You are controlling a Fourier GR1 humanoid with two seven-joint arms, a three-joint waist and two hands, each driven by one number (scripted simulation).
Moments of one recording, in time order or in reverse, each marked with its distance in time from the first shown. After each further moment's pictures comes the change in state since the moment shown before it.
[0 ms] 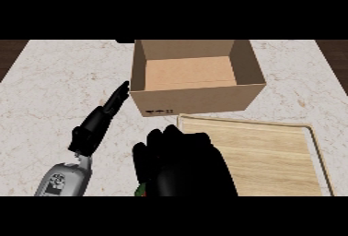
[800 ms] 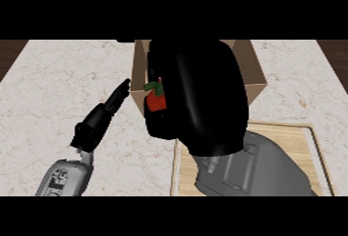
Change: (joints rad) left arm -0.027 -0.014 0.025 0.043 -0.018 -0.017 -0.023; right arm -0.261 0.004 -0.351 0.291 -0.095 -0.046 -0.065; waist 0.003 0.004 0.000
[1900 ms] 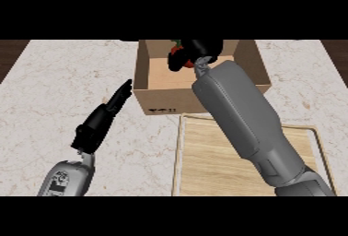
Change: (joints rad) left arm 0.009 -0.024 0.001 -0.037 -0.020 -0.018 0.023; right arm -0.173 -0.005 -0.235 0.828 0.069 -0.342 -0.363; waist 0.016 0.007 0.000
